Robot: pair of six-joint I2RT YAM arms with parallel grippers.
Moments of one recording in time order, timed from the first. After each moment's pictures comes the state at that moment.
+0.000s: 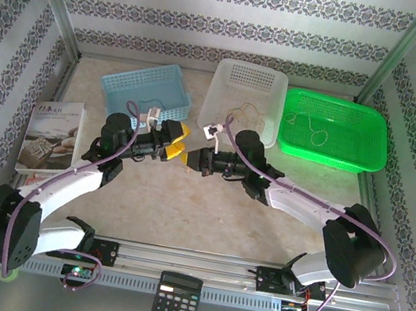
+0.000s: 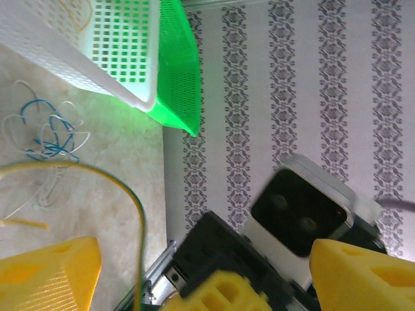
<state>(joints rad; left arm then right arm) -0.33 1.20 0.59 0.45 0.72 -1.34 0.73 1.46 0.82 0.38 -0.74 0.70</state>
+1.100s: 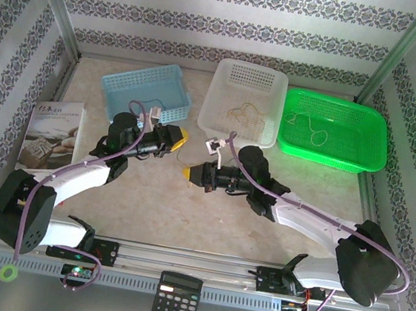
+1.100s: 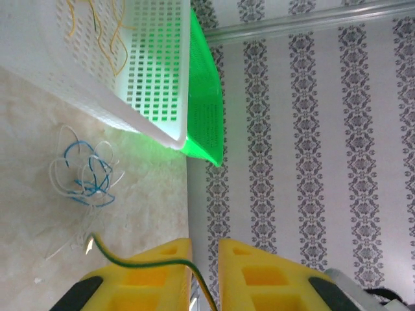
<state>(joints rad) -0.31 1.29 0.60 0.50 0.64 -1.28 0.76 1.32 0.67 0.38 -0.69 0.70</state>
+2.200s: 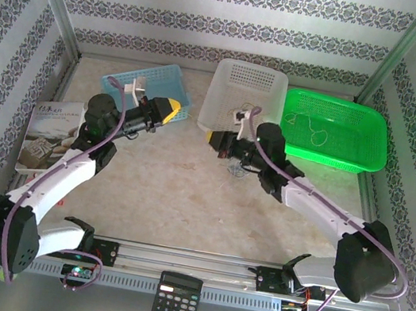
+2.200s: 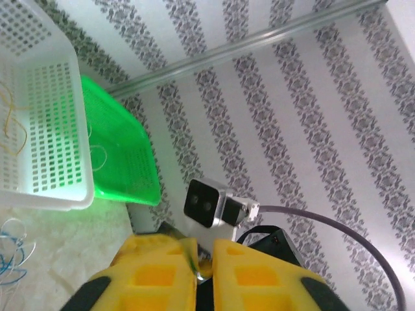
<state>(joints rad) -0.23 1.14 0.76 0.49 0.68 -1.28 0.53 1.35 0.88 0.22 -0.48 0.64</state>
